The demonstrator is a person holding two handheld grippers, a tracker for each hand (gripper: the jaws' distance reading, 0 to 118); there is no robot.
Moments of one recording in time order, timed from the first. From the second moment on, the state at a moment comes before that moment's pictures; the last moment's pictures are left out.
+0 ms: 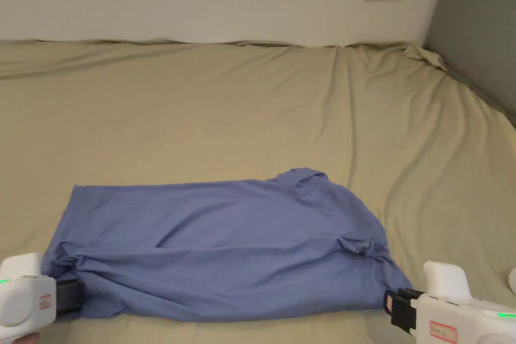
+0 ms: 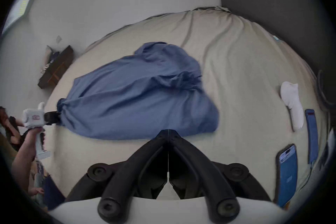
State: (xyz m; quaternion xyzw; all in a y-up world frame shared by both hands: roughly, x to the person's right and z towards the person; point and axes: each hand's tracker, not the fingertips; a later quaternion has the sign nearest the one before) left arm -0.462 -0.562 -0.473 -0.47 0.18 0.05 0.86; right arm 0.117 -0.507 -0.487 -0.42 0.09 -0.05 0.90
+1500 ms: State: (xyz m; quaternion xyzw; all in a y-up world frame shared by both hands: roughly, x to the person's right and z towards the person) left arm -0.495 -0.544 -0.314 -0.54 0.08 0.18 0.82; right arm 0.134 -0.541 -0.413 -0.62 0.21 0.07 0.75
